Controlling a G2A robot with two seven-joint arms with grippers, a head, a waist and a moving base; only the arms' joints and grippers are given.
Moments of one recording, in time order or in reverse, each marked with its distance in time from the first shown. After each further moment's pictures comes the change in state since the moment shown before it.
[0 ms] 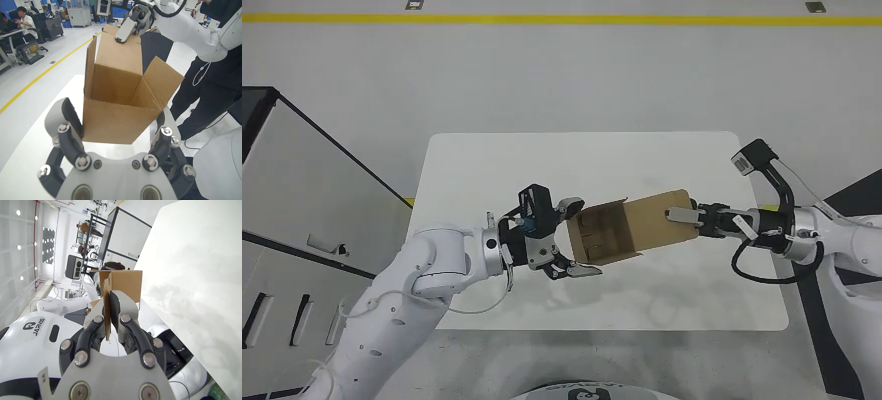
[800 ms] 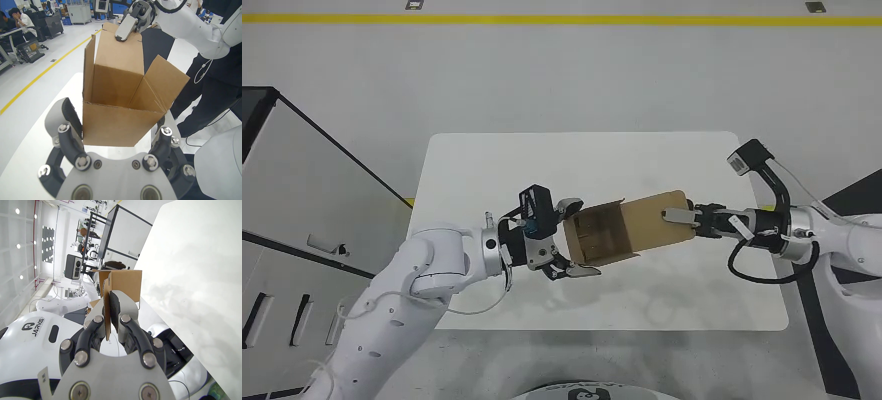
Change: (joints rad) left arm 0.006 -0.003 -0.013 -0.011 0.003 -0.005 -0.026; right arm 0.009 -0.011 -0.007 -0.002 -0.016 0.011 0.004
